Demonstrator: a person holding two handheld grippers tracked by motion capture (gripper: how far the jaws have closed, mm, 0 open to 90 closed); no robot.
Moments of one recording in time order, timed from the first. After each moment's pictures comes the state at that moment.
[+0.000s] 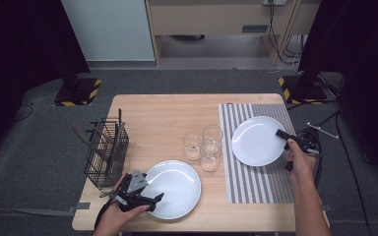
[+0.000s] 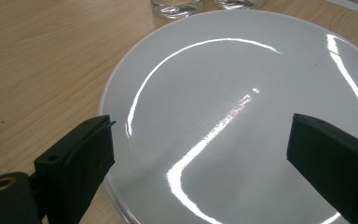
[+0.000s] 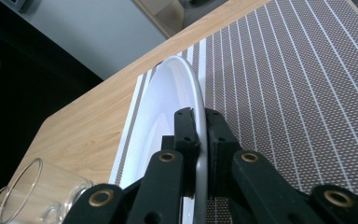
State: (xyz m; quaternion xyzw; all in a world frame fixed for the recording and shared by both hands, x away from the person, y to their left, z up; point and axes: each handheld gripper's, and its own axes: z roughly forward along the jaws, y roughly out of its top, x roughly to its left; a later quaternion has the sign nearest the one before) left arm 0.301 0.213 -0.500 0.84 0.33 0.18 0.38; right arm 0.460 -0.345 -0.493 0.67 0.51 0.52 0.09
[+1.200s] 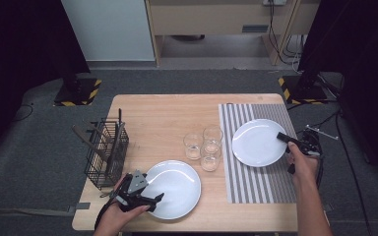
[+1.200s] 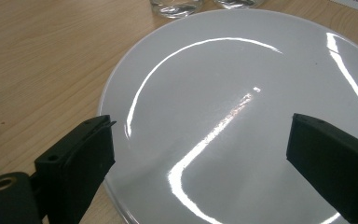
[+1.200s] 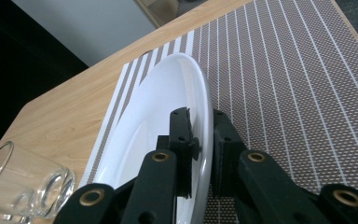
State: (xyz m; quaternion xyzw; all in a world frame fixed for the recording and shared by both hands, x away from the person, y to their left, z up) left arm 0.301 0.212 -0.500 0.85 0.33 0.18 0.38; right arm 0.458 -0.350 -0.502 0.66 0.54 0.50 0.11
